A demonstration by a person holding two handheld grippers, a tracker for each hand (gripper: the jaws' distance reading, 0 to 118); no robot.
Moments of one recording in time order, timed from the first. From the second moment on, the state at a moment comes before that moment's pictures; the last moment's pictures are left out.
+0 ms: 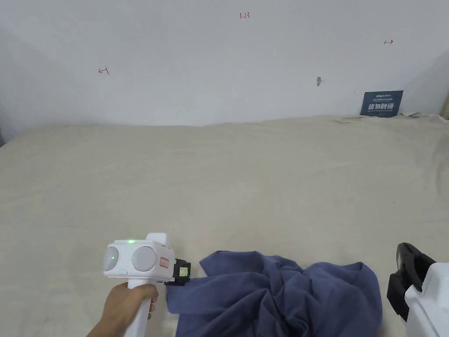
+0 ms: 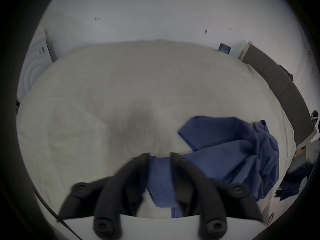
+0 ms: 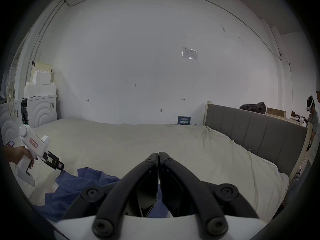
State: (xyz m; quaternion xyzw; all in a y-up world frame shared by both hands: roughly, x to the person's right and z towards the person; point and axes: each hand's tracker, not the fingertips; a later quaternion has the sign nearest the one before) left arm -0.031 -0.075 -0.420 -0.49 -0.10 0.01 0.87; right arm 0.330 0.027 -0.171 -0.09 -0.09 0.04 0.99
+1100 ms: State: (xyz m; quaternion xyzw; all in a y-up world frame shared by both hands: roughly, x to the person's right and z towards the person) left arm -0.024 -0.031 -0.384 -0.43 -0.17 -0.02 0.89; right arm 0.424 -0.034 -0.337 -0.36 -0.04 -0.05 0.93
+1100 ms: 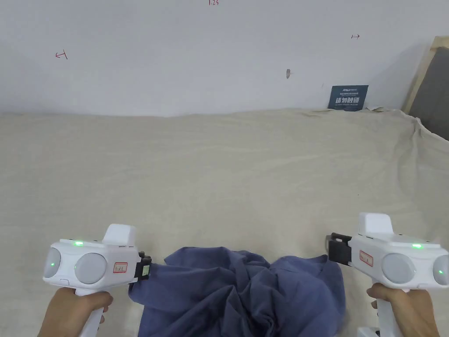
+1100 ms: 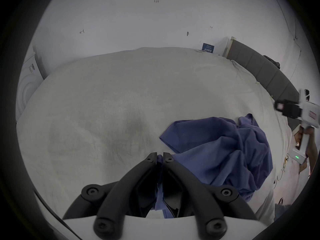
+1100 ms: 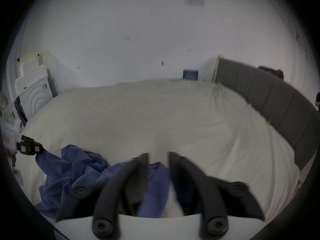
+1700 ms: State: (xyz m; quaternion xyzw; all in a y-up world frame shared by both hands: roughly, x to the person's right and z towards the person) left arm -0.029 -0.037 -0.379 -0.43 -0.17 -0.03 0.89; right arm 0.406 -0.091 -0.378 -0.49 -0.05 -0.04 0.87
